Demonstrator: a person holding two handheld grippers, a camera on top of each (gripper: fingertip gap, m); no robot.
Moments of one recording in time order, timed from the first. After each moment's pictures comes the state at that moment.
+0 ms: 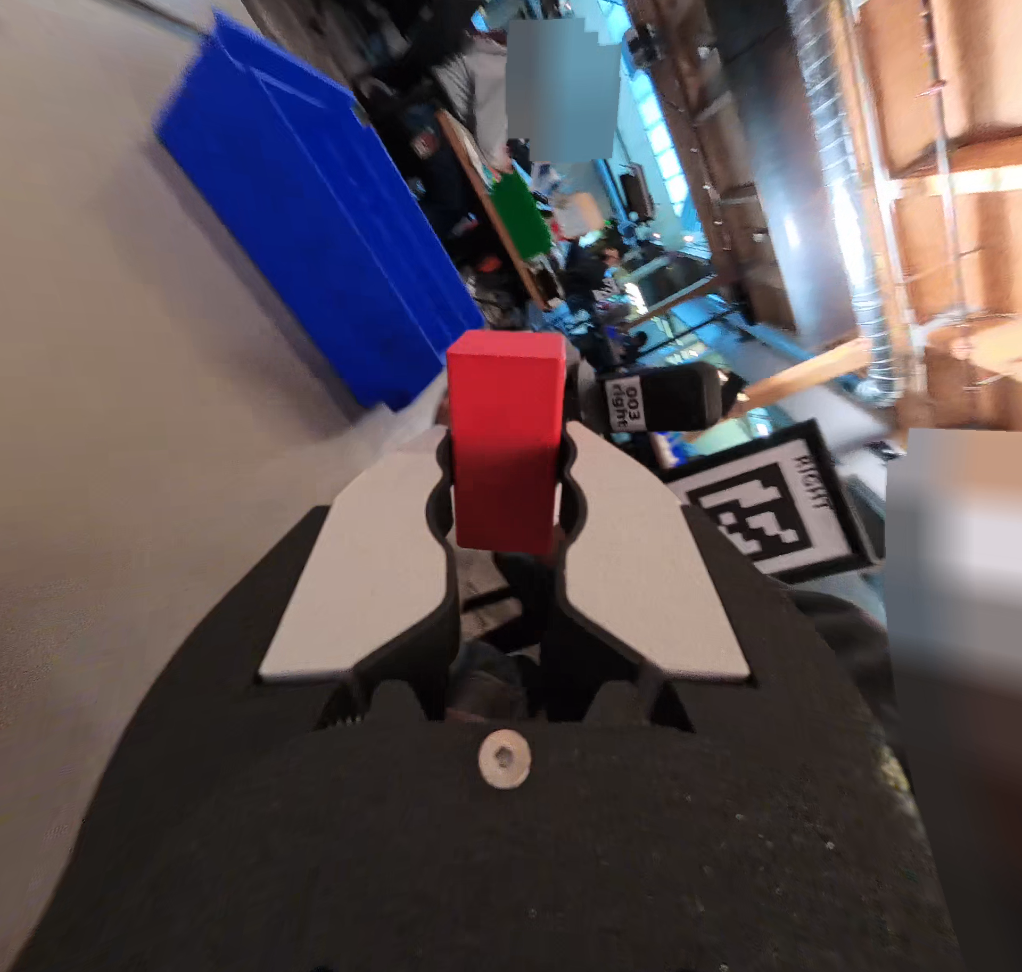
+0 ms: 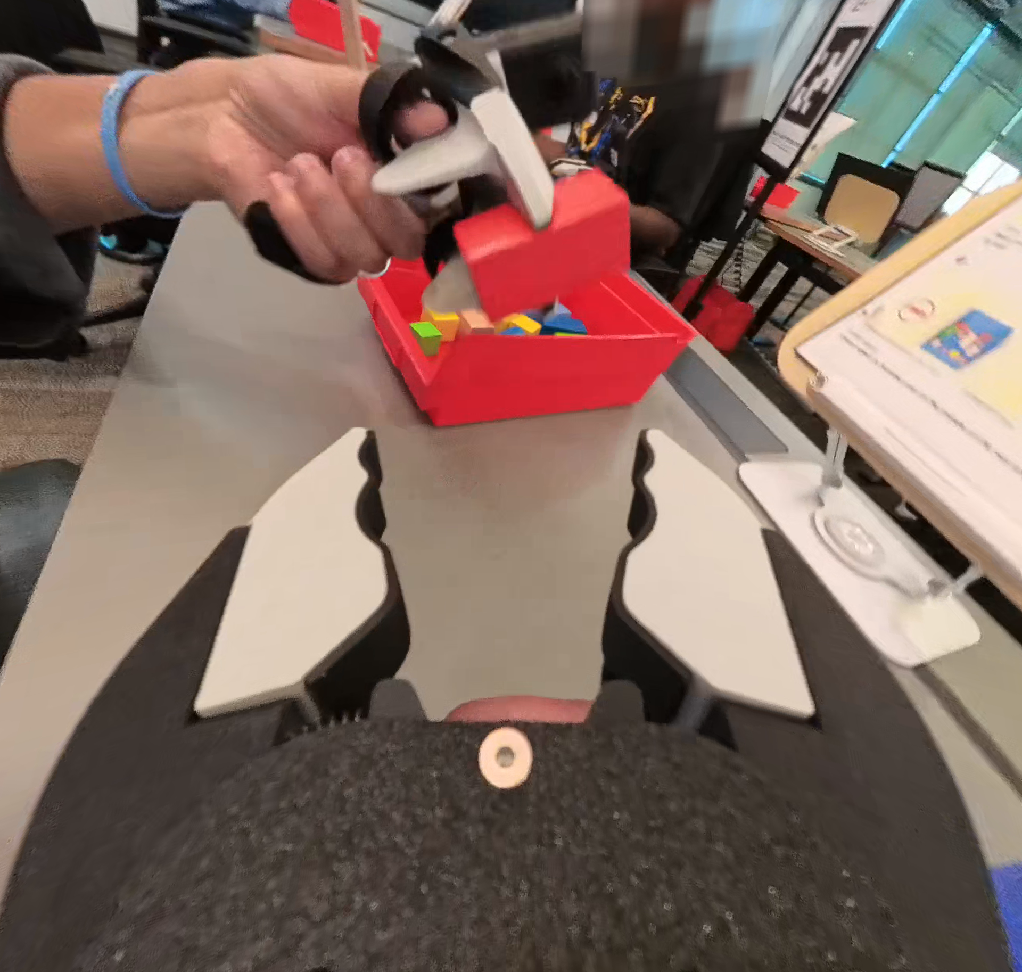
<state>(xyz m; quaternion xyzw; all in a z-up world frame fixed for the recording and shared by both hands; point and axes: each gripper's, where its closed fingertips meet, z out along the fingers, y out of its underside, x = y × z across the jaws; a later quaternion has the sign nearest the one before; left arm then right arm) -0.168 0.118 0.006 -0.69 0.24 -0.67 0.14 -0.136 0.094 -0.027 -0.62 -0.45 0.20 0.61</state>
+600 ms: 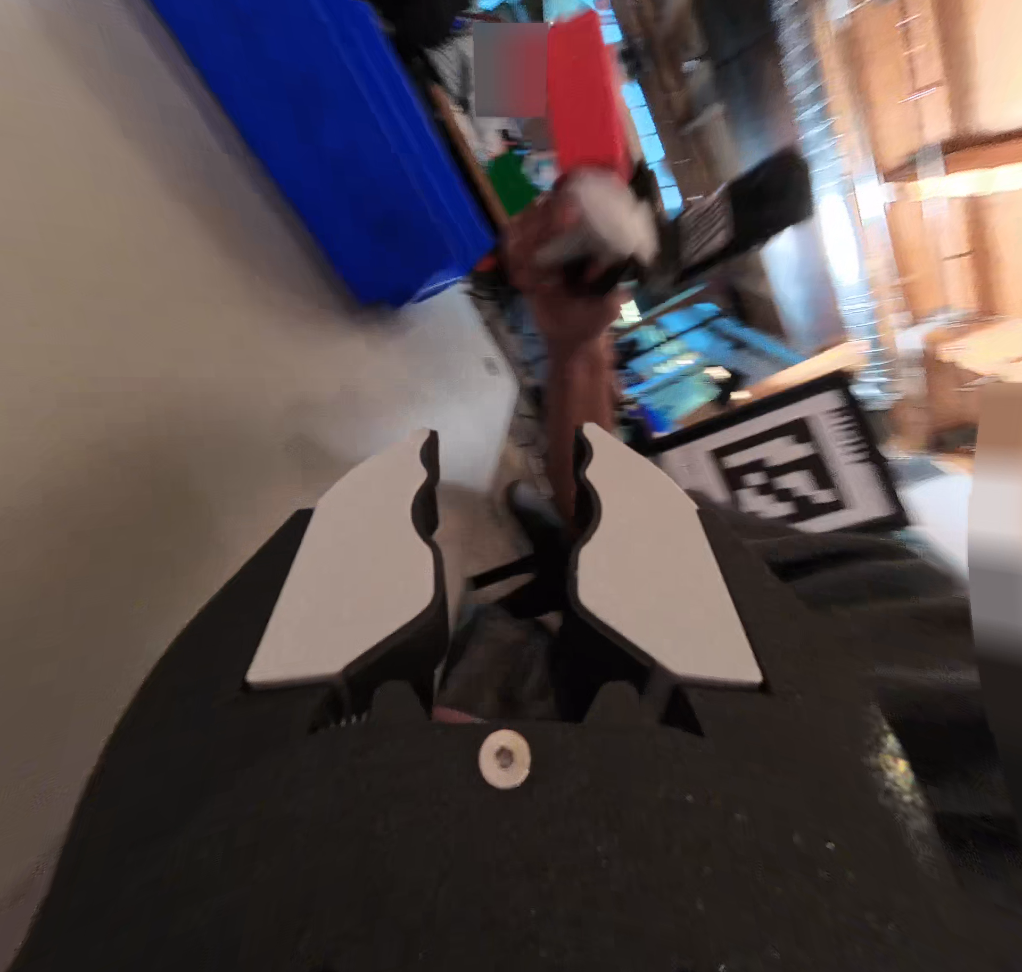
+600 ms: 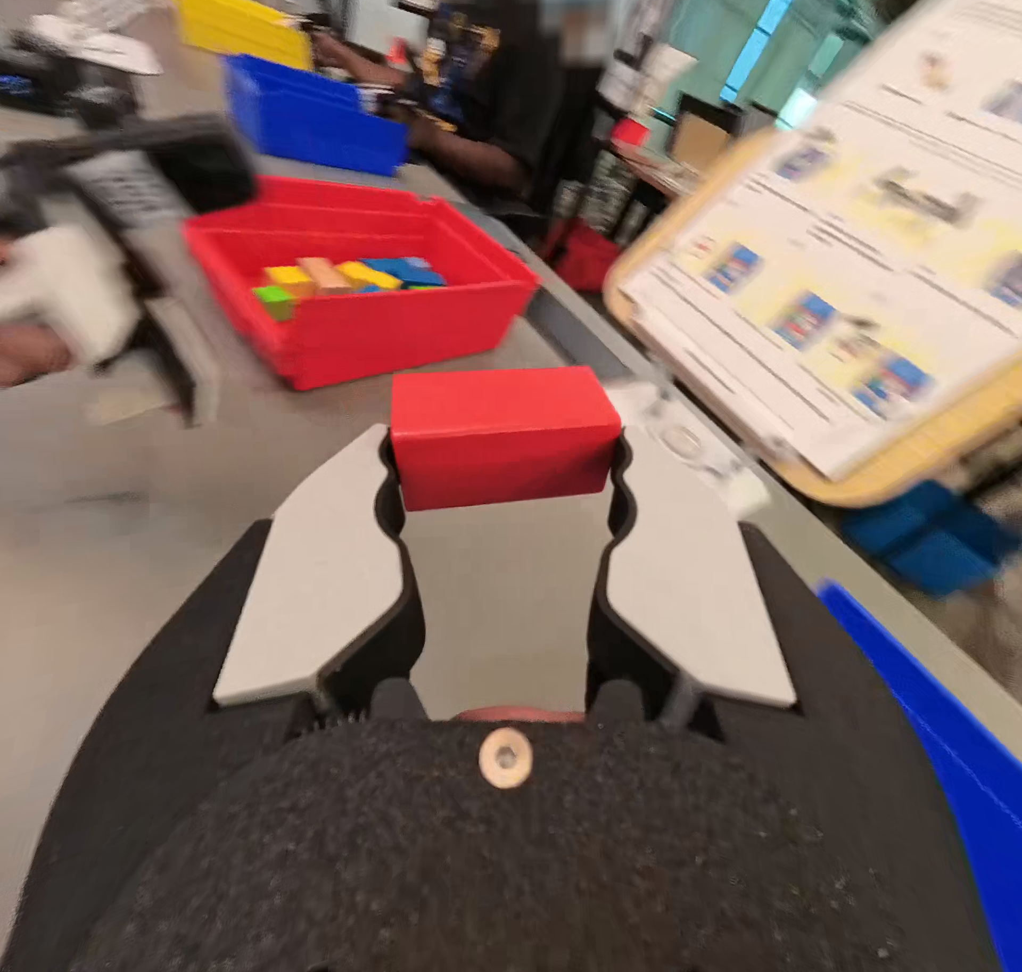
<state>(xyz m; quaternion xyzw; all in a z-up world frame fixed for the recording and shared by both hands) -0.185 0.041 -0.070 -0.69 0.23 -0.66 0.16 -0.057 0.114 0.003 -0.68 -0.37 0.10 0.63</state>
